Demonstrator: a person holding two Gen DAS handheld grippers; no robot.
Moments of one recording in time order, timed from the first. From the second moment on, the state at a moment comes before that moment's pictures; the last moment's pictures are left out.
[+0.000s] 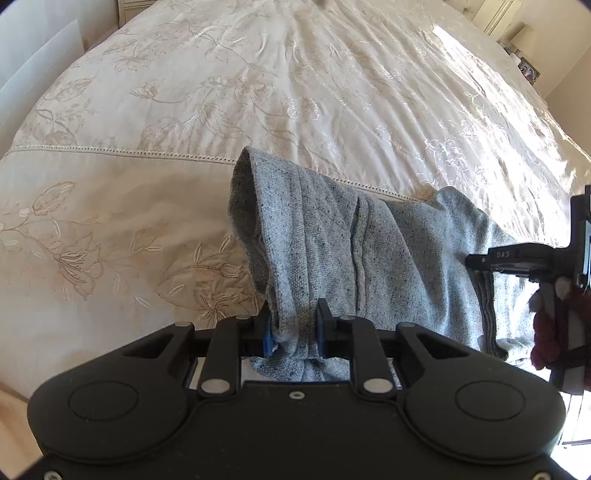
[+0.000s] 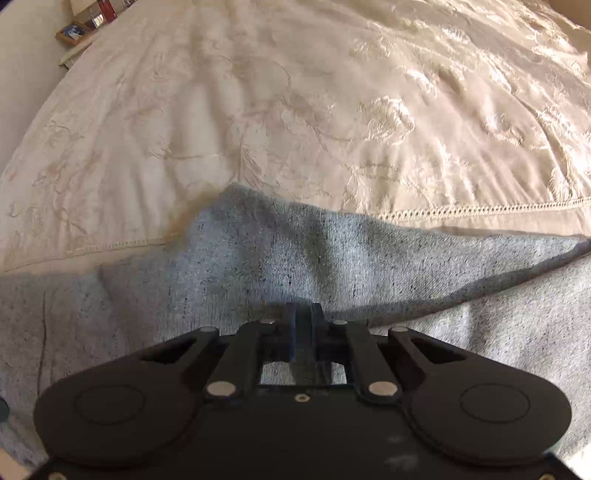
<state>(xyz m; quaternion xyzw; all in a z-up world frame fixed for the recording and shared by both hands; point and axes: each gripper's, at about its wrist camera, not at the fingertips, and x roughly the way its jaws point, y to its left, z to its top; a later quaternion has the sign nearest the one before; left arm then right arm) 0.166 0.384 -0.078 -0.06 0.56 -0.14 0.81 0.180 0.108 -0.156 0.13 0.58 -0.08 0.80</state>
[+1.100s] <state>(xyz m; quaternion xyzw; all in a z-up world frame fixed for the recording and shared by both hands) 0.089 0.163 0.059 -0.01 0.44 -0.21 0.88 -0.012 -0.007 -0.109 0.21 0.55 0.03 0.81</state>
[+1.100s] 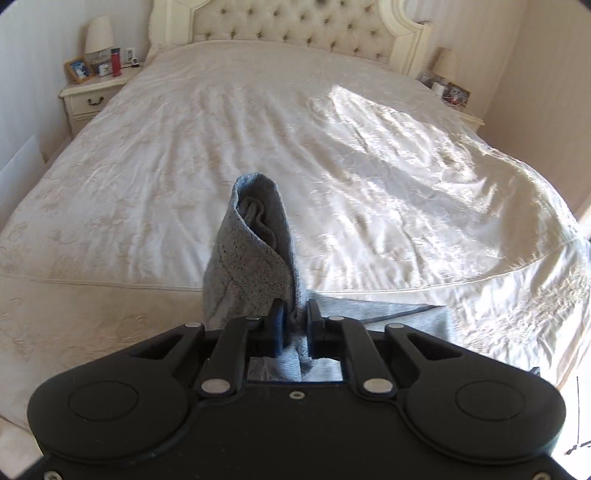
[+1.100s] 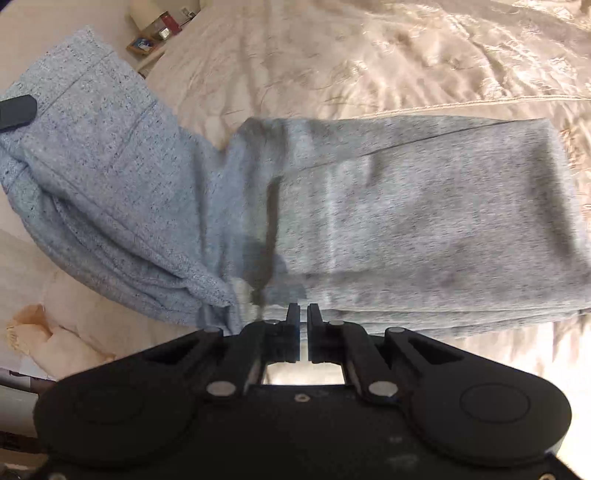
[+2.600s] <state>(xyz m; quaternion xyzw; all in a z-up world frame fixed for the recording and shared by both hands) 0.067 0.204 -0.086 -0.04 0.63 -0.01 0.78 0.114 -0.038 -0.064 0.19 0.52 0.15 0.82</state>
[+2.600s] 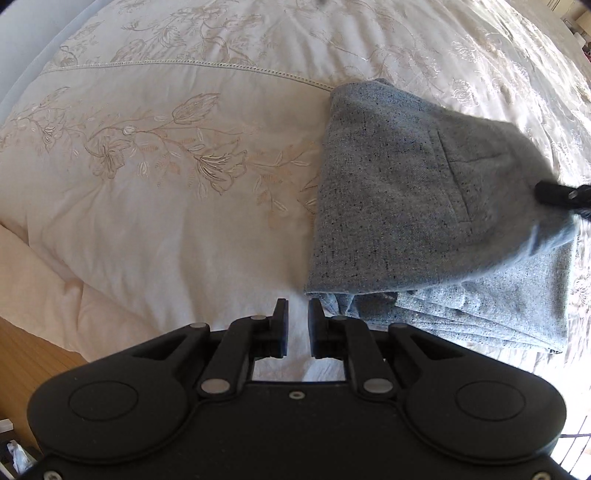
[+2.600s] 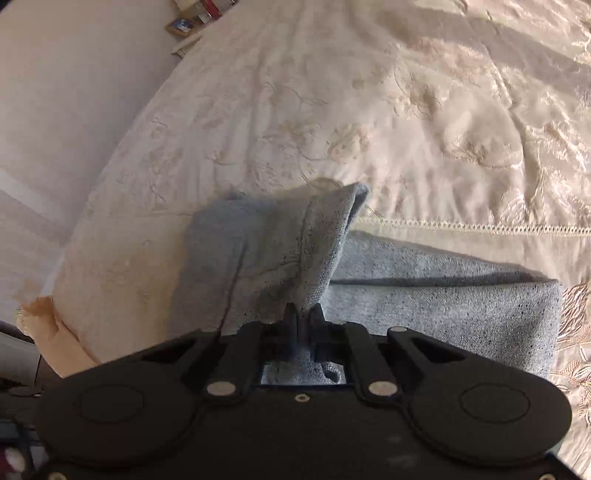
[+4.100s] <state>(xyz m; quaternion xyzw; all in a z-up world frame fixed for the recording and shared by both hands) 0.018 0.066 -0.148 0.20 0.53 -0.13 0.81 0.061 -0.130 -0.060 0.15 0.54 0.02 0.83</state>
